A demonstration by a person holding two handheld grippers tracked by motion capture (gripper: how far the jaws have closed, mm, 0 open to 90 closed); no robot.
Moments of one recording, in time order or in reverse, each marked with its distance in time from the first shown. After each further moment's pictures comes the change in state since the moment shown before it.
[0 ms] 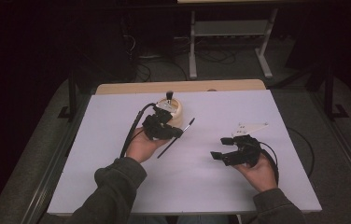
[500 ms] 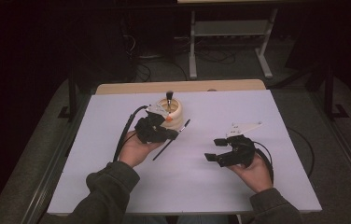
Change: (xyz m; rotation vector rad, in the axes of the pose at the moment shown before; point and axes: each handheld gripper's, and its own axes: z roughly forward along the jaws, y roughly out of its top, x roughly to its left) left arm -0.001 -0.015 -0.016 -0.052 -0.010 0.019; right arm 0.011 0.009 0.008 0.002 0.061 -0.018
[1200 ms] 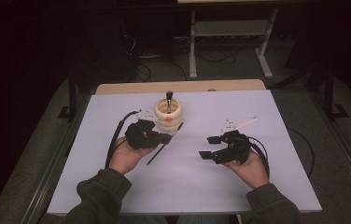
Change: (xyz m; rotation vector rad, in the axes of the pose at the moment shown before) left arm -0.001 -0.022 -0.020 -0.047 -0.006 0.012; right arm 0.005 0.020 0.005 -0.007 0.087 -0.001
